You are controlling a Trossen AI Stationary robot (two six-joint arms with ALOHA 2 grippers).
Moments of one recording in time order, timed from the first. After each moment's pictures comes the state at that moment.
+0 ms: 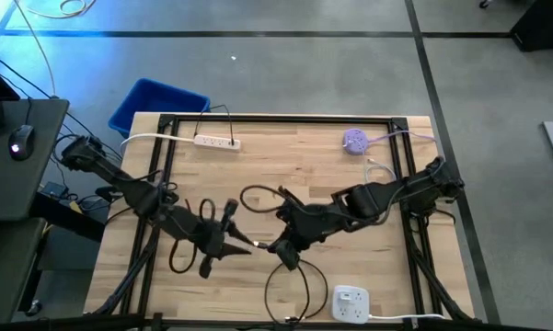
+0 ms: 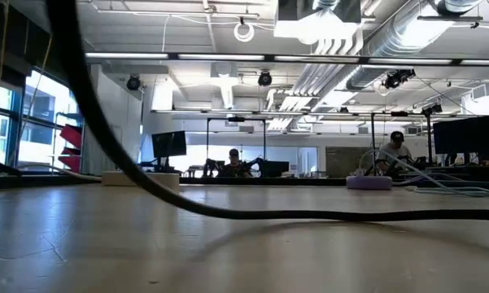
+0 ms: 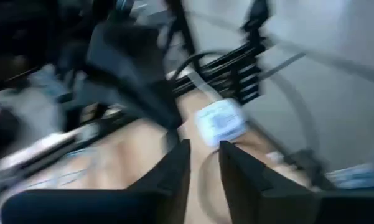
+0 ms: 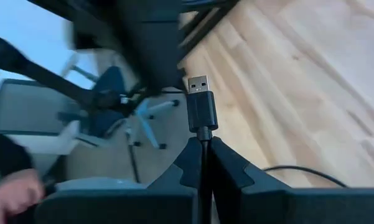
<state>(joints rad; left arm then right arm) -0.58 1.29 1.18 -0.24 -0.36 0.29 0.38 1.81 1.88 -0.68 0.00 1.02</state>
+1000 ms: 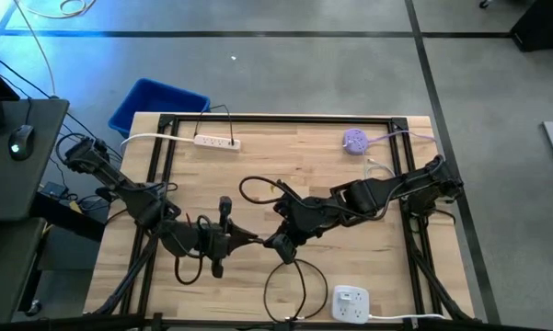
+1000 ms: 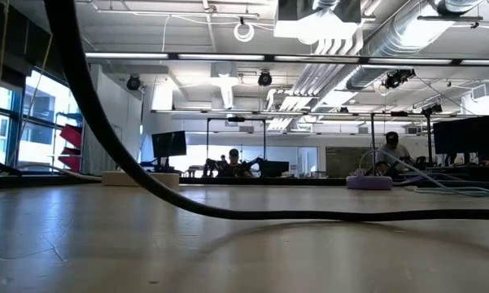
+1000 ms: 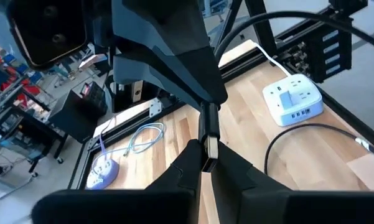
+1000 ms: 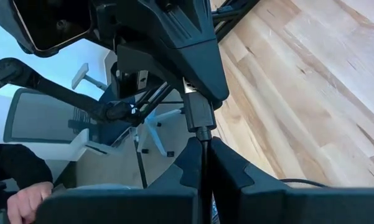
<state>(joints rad) -0.66 1.35 1.18 -0.20 -0.67 0.29 0.35 1.81 1.88 -0.66 0.01 1.02</state>
